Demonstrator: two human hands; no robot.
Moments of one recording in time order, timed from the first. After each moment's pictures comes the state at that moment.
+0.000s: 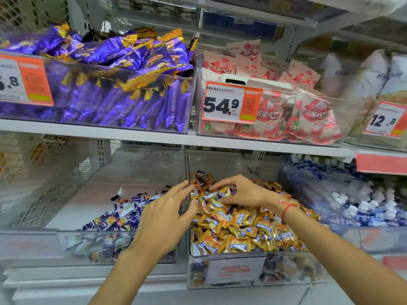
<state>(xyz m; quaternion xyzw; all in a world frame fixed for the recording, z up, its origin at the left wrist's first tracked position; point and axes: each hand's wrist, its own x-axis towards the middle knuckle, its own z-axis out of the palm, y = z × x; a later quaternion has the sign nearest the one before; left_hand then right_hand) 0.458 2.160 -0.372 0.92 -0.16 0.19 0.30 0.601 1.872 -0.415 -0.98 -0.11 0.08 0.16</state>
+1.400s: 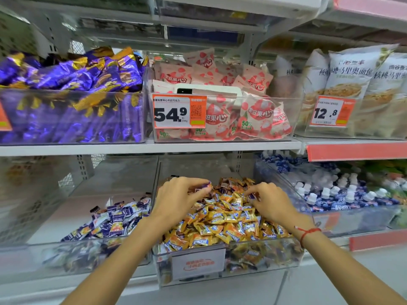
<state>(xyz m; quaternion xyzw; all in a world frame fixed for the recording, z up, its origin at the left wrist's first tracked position) 0.474 2.075 -0.337 0.89 -0.26 0.19 0.31 0.458 1.831 -0.357 -0.98 0.03 -0.16 0.08</state>
